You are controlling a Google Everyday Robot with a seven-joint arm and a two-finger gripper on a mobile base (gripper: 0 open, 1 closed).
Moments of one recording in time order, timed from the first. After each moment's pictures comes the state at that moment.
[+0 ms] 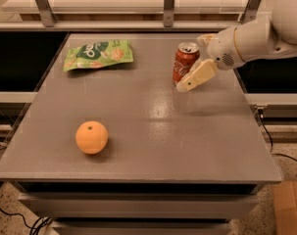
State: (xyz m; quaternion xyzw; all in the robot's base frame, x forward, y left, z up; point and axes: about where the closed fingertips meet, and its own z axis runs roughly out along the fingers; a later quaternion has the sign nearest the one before) arm 0.622 -0.112 0.898 -0.52 0.72 0.19 0.41
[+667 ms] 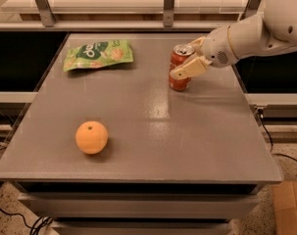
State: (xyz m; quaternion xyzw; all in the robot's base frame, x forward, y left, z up) arm 0.632 -0.098 0.897 -0.54 0.71 0.20 0.41
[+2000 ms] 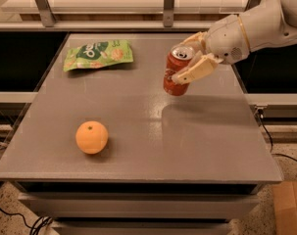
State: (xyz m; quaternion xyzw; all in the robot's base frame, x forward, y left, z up) arm 0.566 -0.080 0.939 -0.65 0.59 0.26 0.41
